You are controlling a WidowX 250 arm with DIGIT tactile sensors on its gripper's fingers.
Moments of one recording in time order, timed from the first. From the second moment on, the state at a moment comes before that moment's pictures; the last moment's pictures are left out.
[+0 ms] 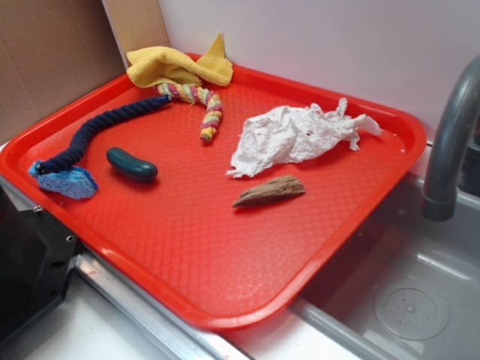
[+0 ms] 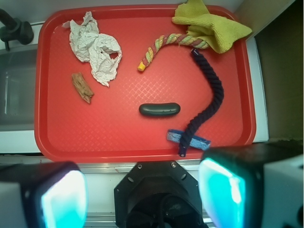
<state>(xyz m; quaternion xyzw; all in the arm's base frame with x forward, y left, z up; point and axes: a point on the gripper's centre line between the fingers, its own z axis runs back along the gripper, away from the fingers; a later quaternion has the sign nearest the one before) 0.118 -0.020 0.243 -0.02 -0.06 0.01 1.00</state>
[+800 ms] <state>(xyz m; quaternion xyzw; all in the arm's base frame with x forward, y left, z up) 0.145 0.011 0.161 0.07 -0.11 0.22 0.97</state>
